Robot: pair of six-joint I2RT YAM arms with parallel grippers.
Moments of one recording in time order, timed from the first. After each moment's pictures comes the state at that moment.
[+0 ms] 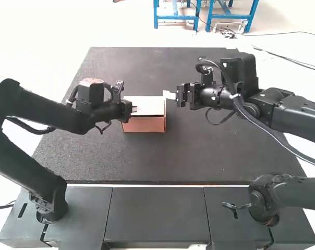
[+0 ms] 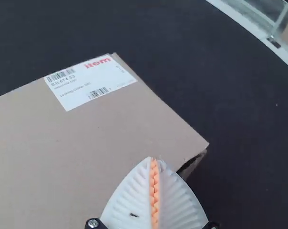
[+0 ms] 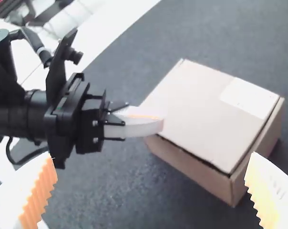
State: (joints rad) left arm -0.40 1.37 0.47 0.53 0.41 -0.12; right arm 0.63 0.92 0.66 -0.05 -0.22 0.22
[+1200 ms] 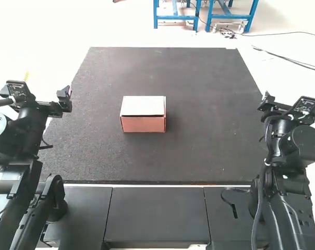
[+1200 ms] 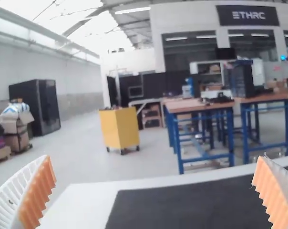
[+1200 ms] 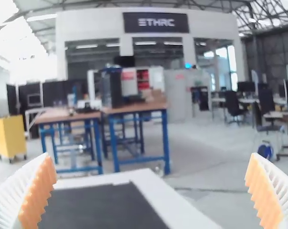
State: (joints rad) left arm 0.01 0.01 0.20 0.16 0.02 0.11; right arm -0.15 0.01 0.01 0.38 0.13 0.03
